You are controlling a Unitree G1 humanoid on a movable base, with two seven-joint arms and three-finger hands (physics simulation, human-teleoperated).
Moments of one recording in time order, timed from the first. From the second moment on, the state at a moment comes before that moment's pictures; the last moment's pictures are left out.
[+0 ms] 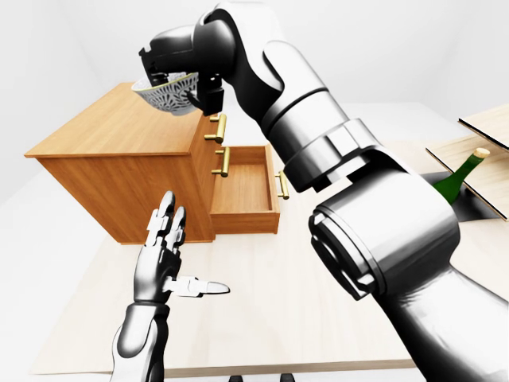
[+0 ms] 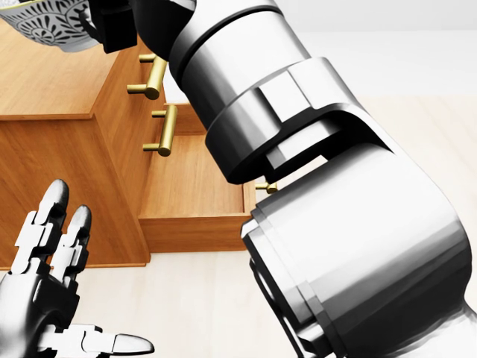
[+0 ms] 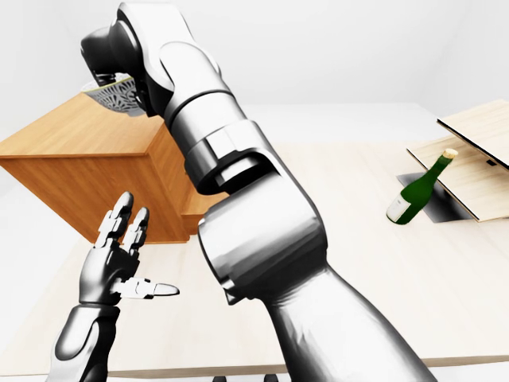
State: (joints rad) left arm 0.24 0.01 0.11 -0.47 -0.14 0.05 -0.22; right arm -1.88 0.10 -0.05 1.23 -1.13 -0.09 0.70
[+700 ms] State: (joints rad) left arm 0.25 0.01 0.11 -0.48 -0.14 0.06 -0.23; right arm -1.90 0.10 -0.09 1.24 -1.13 -0.09 0.70
